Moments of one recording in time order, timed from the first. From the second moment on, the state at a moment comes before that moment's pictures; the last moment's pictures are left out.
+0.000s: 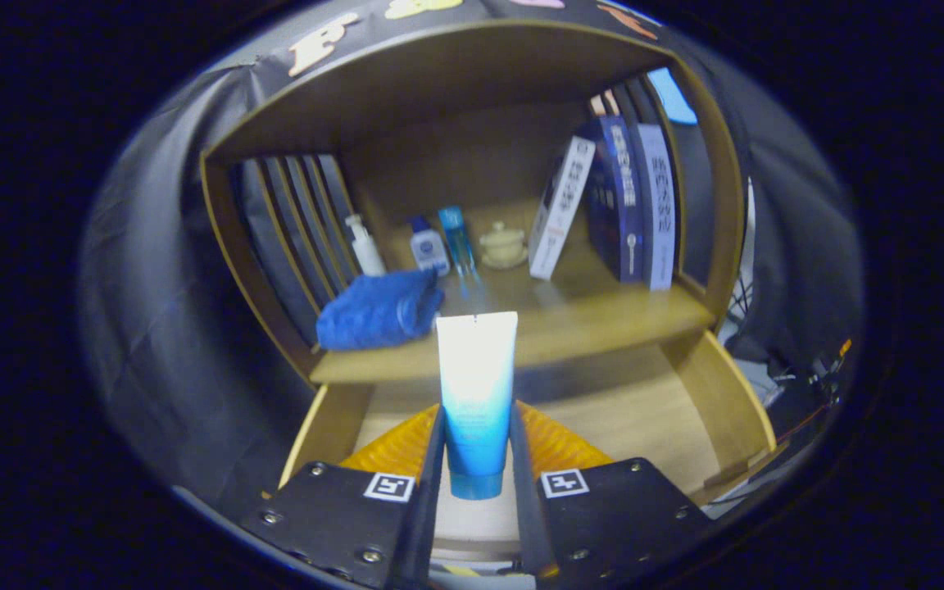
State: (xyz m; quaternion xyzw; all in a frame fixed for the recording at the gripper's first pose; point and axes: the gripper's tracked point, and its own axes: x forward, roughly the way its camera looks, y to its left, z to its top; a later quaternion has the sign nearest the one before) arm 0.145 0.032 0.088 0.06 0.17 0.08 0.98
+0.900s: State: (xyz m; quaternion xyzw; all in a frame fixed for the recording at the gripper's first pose) arm 0.310 0.047 0.040 0.04 0.11 0.05 0.99
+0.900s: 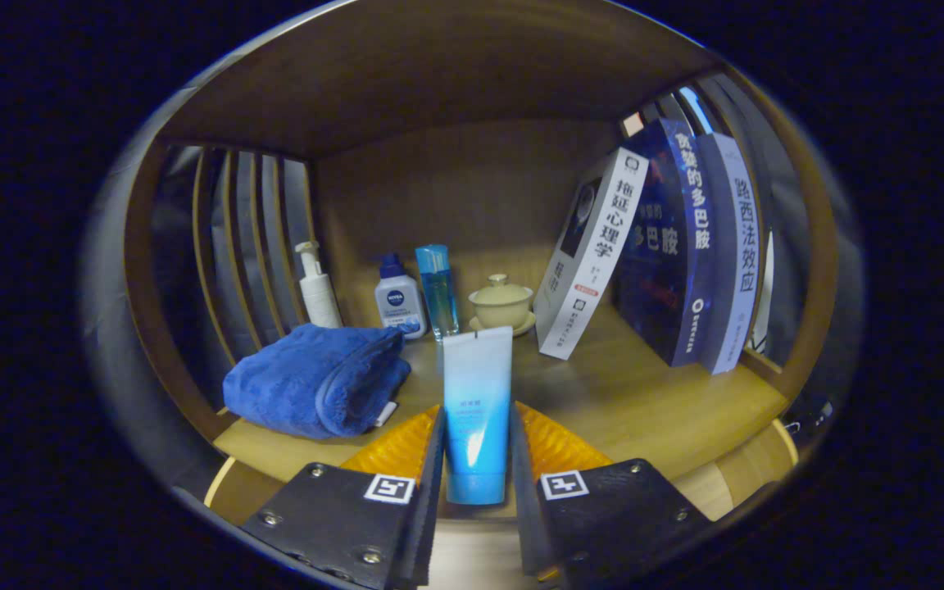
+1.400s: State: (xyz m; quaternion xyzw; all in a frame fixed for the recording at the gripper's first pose) arm 0.325 0.034 0.040 0.02 0.08 0.01 1.00
